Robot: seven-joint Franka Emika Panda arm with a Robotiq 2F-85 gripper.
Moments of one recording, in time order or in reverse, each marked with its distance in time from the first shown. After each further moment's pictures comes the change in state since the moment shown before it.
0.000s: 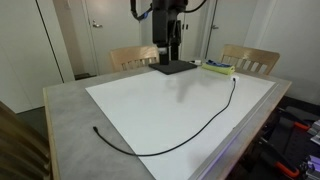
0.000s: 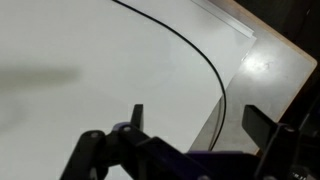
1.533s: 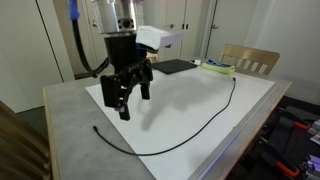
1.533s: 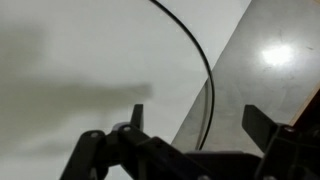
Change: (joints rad) arm 0.182 0.335 0.012 0.179 -0.211 0.150 0.363
